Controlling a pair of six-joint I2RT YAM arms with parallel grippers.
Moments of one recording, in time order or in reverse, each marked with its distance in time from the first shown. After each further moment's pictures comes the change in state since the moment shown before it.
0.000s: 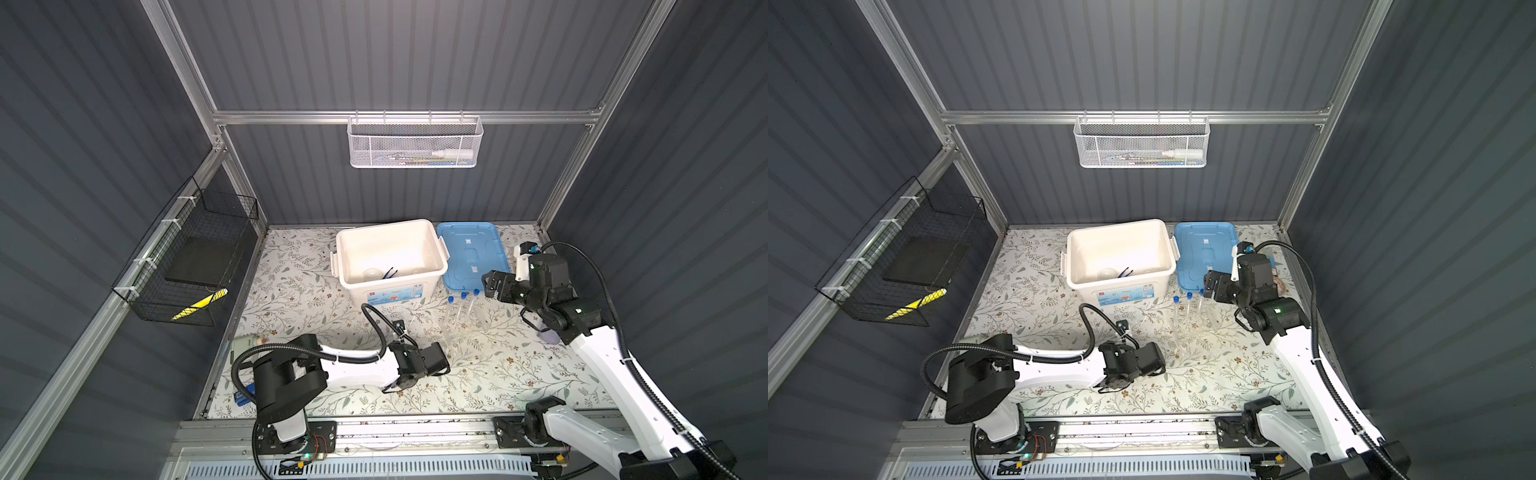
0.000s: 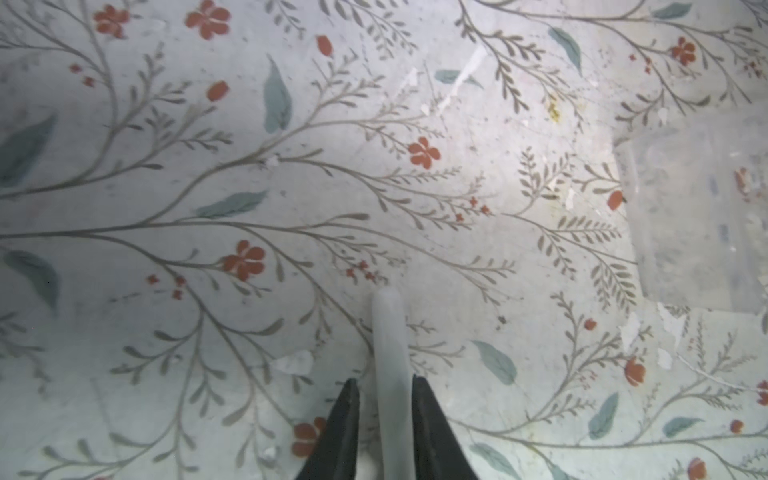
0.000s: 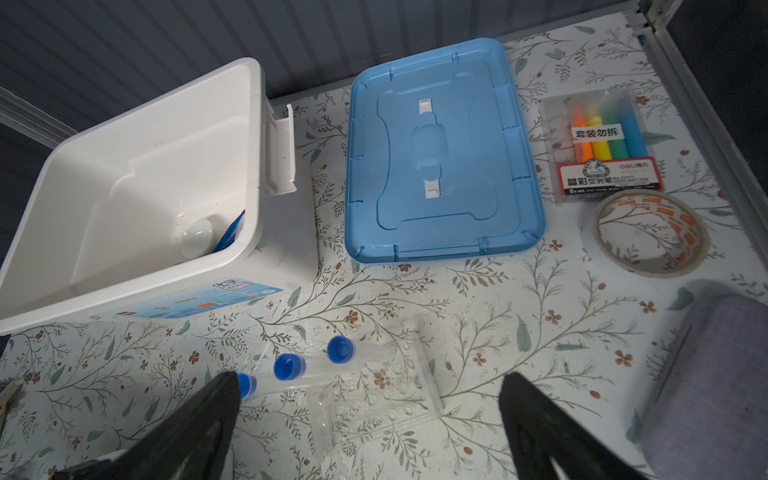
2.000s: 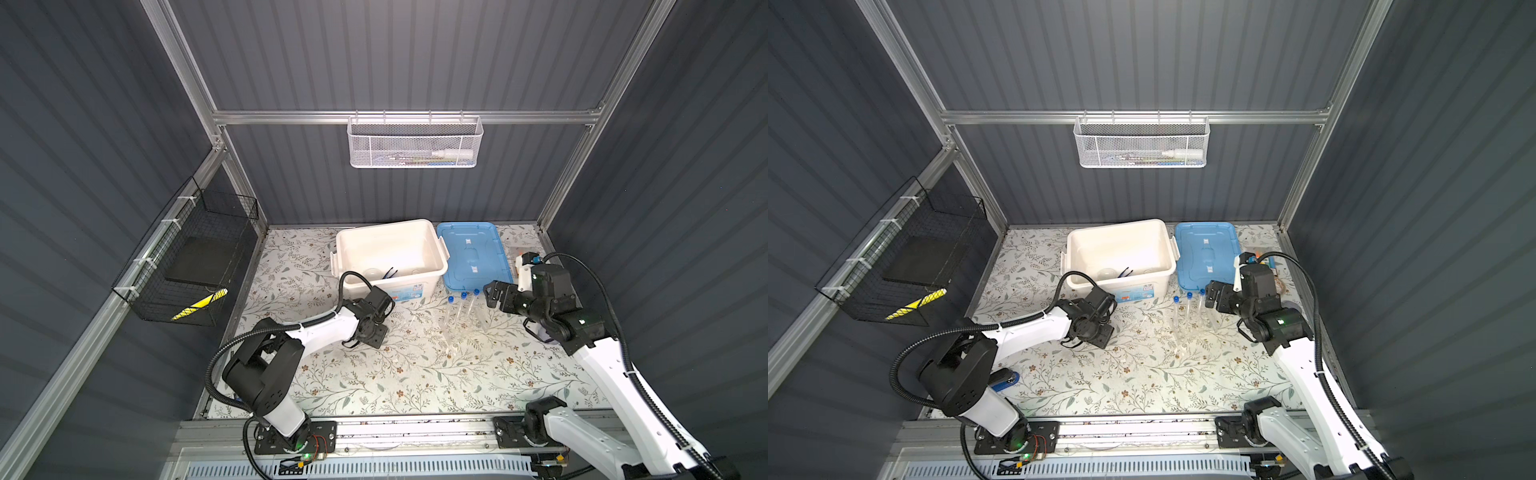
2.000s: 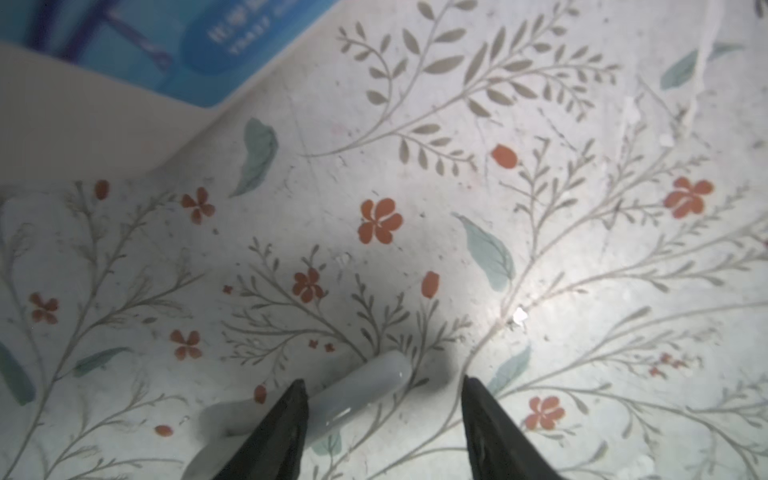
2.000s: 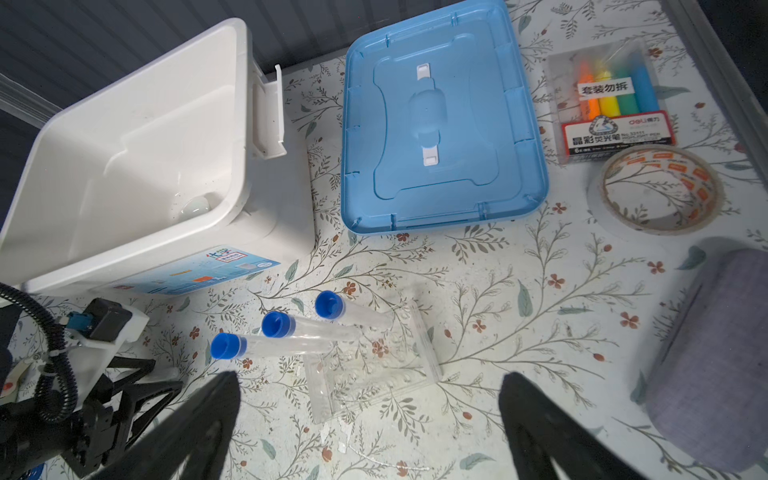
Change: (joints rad) left arm 0.547 -0.074 -0.045 -0.041 0.380 1.126; right arm -0.011 -0.076 -0.075 -0.035 -0.031 0.020
